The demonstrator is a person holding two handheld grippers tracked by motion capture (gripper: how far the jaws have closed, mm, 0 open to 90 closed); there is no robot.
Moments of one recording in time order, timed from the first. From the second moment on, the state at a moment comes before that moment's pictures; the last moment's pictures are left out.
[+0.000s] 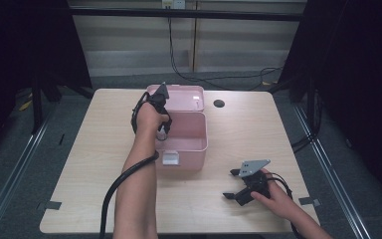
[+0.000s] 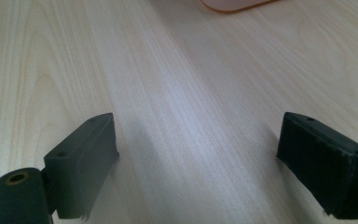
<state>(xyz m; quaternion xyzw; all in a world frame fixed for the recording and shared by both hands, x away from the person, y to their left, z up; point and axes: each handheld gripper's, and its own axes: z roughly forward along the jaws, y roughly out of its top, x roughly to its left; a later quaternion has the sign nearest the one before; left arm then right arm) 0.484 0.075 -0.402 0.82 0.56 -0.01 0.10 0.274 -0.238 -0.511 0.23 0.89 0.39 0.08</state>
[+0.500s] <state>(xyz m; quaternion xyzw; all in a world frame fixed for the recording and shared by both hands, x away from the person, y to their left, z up) 0.487 0.069 -0.414 0.83 0.55 0.00 0.11 0.274 -0.238 -0.511 0.23 0.89 0.39 0.08</state>
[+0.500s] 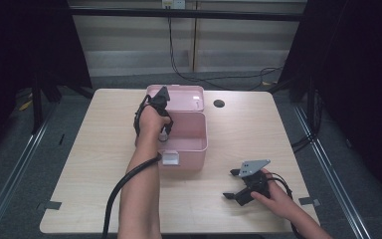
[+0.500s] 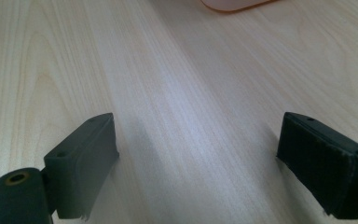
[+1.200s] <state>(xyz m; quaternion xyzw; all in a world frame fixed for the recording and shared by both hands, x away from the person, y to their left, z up) 0.489 0.062 -0.428 0.83 0.55 0.00 0.11 0.274 -0.238 -0.511 0.23 0.89 0.39 0.08</state>
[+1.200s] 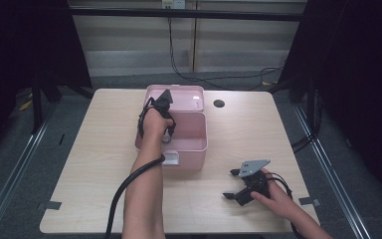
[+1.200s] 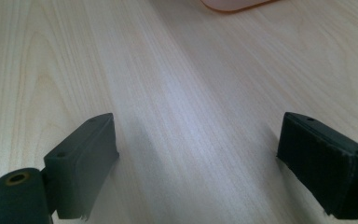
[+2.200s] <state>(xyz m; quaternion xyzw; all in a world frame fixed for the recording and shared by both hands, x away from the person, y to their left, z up) 0.487 0.063 -0.432 0.82 0.55 0.01 0.13 0.274 -0.238 -0.511 0.23 0.89 0.39 0.08</state>
